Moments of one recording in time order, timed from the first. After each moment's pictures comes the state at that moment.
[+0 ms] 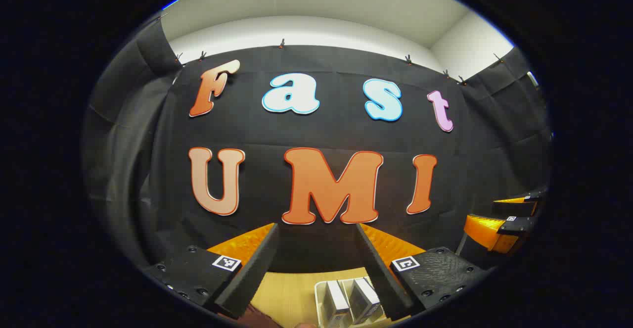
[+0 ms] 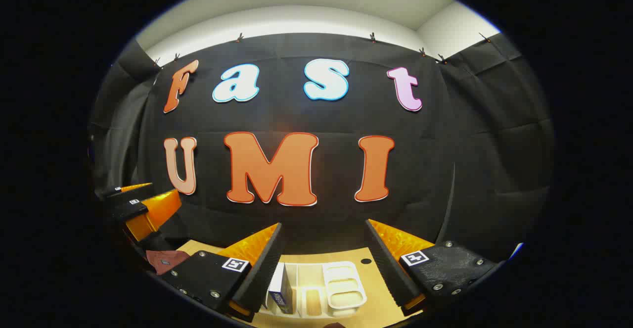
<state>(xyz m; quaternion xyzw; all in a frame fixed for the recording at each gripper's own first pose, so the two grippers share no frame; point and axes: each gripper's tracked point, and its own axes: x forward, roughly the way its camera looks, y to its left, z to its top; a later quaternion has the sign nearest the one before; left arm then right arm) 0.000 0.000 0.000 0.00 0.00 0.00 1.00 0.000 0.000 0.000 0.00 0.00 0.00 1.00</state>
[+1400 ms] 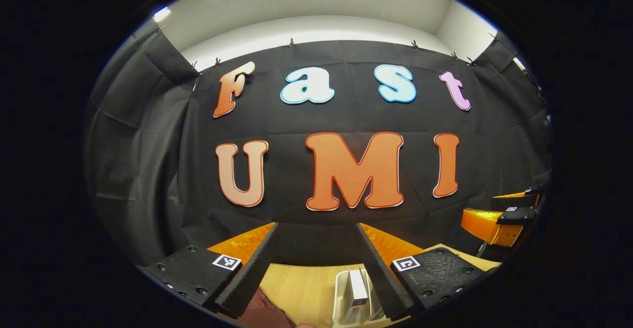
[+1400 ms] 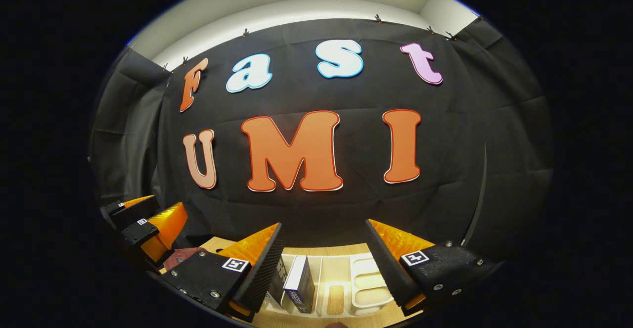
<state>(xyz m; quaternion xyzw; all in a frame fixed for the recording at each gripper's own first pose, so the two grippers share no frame) -0.019 0.000 -0.055 0.05 0.00 0.08 1.00 0.024 0.016 -0.053 0.03 0.04 0.08 1.00</state>
